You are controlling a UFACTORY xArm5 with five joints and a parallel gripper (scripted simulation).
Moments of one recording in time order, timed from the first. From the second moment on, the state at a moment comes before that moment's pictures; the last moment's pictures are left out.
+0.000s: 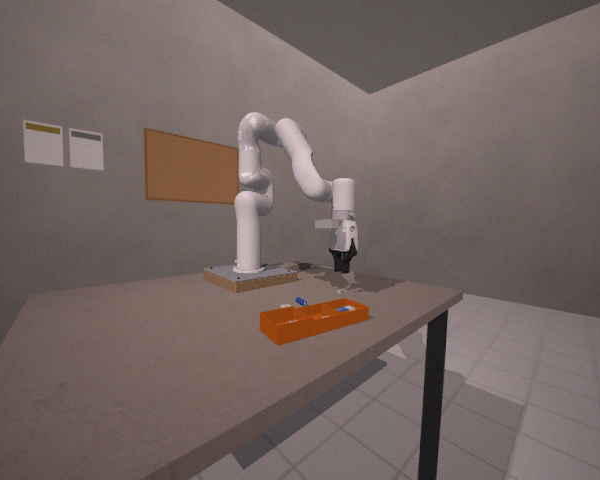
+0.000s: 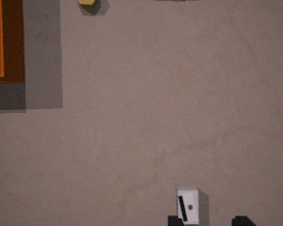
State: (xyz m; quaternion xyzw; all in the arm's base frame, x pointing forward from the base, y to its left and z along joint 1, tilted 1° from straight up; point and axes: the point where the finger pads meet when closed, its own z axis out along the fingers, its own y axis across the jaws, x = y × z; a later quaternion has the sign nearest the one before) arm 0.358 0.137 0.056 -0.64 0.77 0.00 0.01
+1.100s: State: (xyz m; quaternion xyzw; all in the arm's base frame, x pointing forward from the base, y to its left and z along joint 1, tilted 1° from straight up) arm 0.359 0.138 -0.013 -0.64 0.77 0.00 0.01
